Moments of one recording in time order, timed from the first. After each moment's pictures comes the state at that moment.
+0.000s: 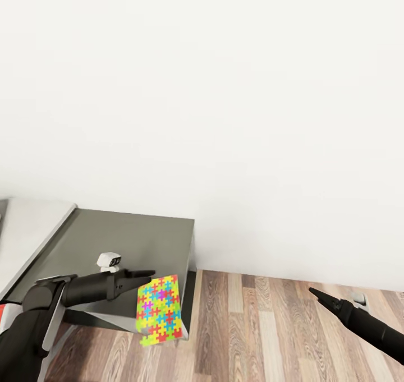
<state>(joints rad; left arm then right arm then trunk) -0.37 0.16 0.20 -1.43 0.10 0.95 -1.57 -0.10 -0.37 -0.38 -1.25 -0.73 0.76 0.81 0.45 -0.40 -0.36</state>
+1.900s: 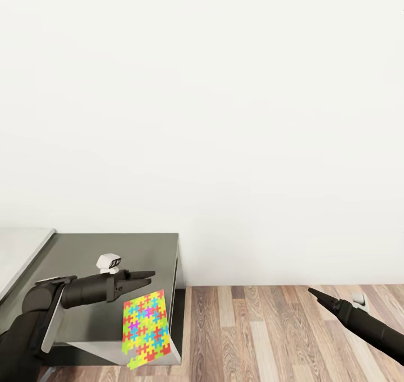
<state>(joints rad) -0.37 0.16 0.21 -1.43 0.10 0.93 -1.57 -0.11 -0.37 -0.38 -1.25 -0.73 0.76 0.81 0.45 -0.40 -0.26</state>
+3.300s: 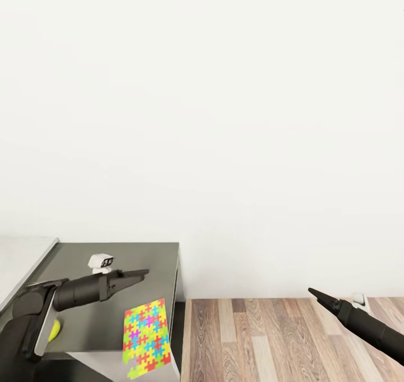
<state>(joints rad) -0.35 0.16 0.27 -1.43 0.11 0.94 -1.57 -0.11 -0.37 -0.38 -1.25 -0.73 0.76 0.81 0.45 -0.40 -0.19</state>
